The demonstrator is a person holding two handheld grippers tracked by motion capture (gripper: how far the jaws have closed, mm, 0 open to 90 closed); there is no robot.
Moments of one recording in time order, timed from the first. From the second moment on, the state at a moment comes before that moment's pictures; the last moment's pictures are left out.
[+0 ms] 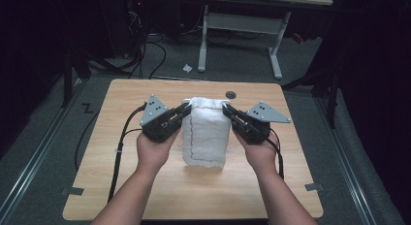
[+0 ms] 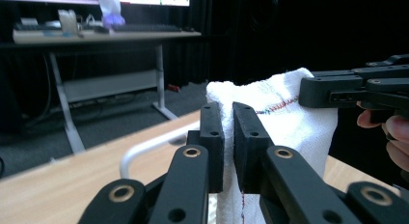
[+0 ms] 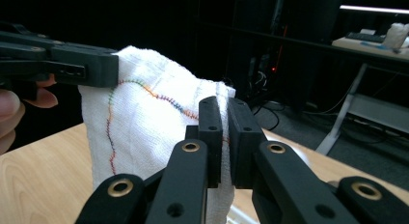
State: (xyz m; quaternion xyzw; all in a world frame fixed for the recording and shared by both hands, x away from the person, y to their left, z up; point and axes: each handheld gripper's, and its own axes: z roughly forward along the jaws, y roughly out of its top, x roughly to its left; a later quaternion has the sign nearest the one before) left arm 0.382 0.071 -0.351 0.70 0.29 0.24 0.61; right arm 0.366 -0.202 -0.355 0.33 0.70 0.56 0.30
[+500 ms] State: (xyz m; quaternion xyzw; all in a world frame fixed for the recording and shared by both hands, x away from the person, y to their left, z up) left arm 0.392 0.062 -0.317 0.70 0.26 0.27 0.60; right arm 0.369 -0.211 -0.321 0.32 0.68 0.57 0.33
